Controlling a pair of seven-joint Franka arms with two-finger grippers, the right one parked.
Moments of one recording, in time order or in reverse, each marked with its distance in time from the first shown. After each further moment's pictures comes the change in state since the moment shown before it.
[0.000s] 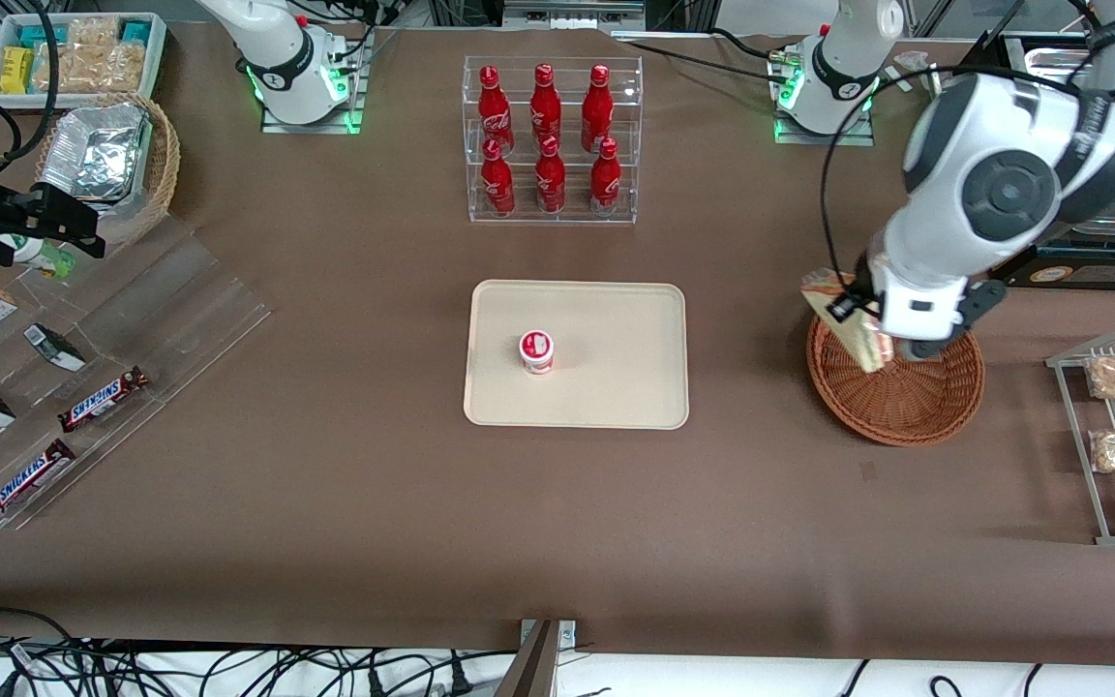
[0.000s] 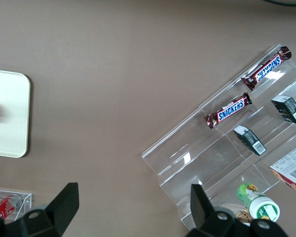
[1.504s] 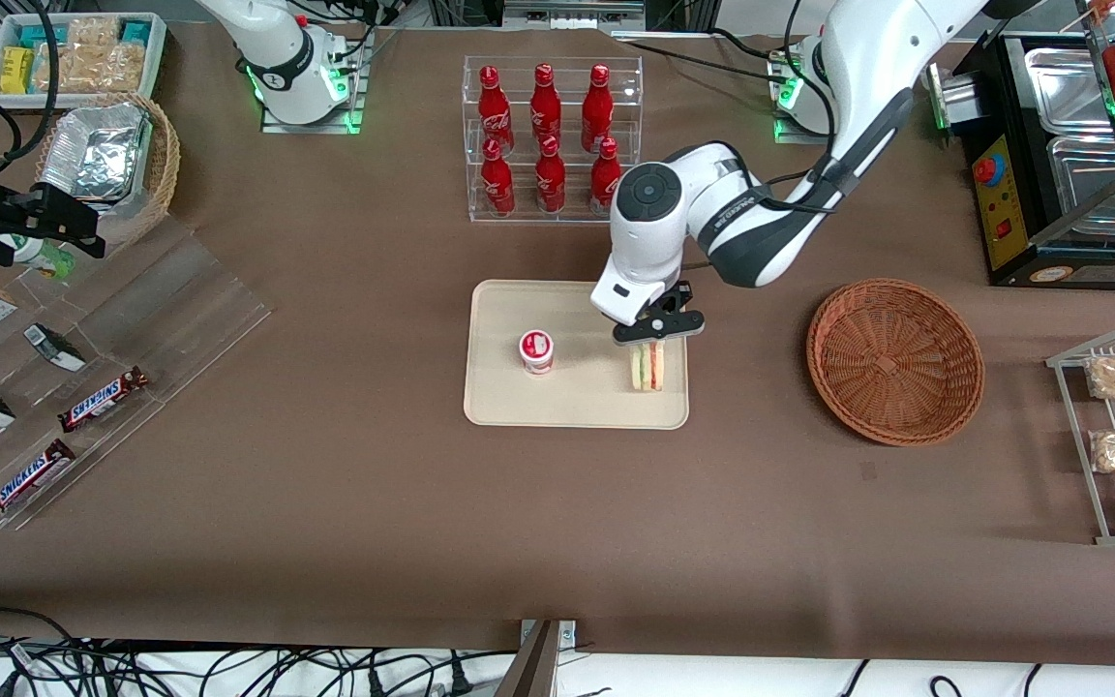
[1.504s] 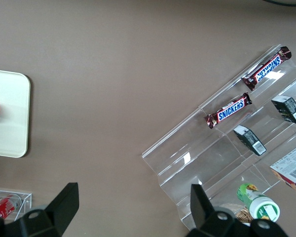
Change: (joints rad) arm -0.273 0.420 -0.154 -0.004 0.453 0.389 -0.215
